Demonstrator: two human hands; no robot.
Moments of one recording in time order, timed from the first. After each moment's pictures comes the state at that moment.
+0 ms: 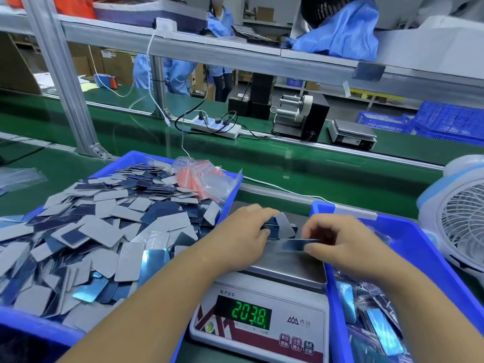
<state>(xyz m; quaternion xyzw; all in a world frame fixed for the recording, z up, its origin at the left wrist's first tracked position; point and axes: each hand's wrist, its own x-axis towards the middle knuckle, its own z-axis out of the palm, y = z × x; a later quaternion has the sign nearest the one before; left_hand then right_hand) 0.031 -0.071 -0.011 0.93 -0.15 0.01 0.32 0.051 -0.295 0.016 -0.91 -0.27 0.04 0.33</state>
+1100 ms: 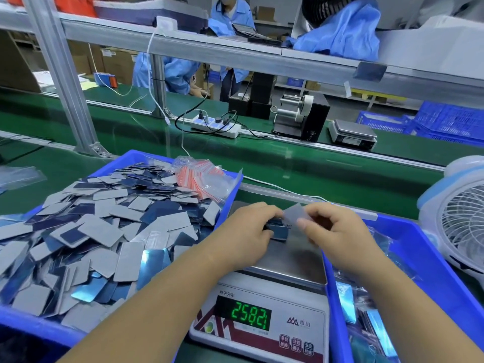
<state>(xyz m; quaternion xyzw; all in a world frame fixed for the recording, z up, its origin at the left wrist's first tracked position) 0.032 -0.078 -0.007 0.92 -0.16 0.05 0.35 0.053 -0.276 0.007 -0.86 -0.23 -0.07 0.45</state>
